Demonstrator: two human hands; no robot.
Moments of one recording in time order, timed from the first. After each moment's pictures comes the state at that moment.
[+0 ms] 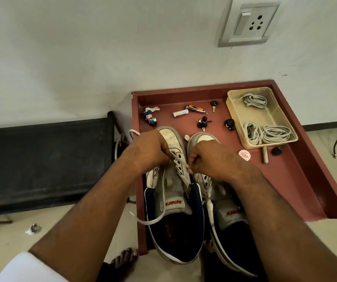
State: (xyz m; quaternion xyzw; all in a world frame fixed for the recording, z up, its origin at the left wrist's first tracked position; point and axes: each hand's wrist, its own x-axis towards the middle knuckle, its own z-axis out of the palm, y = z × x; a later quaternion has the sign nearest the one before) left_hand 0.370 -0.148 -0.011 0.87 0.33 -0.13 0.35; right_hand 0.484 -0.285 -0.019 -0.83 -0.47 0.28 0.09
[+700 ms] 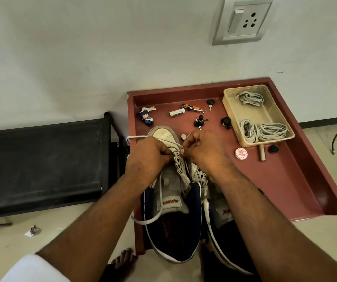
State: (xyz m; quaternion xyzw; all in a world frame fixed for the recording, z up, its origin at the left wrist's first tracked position) left_hand 0.366 -0.168 -0.040 0.85 0.35 0.00 0.39; right_hand 0.474 -0.276 -0.040 -0.84 -0.18 0.31 0.42
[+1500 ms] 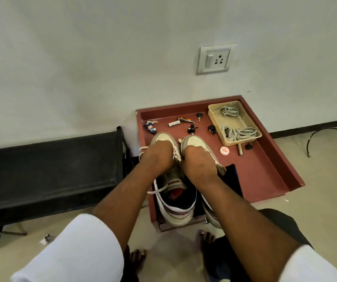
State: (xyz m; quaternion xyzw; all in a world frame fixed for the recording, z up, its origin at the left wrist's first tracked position) left_hand 0.343 -0.203 0.024 0.94 0.27 -0.11 0.20; right_hand 0.395 -0.309 0.019 -0.93 -0.33 0.13 0.10
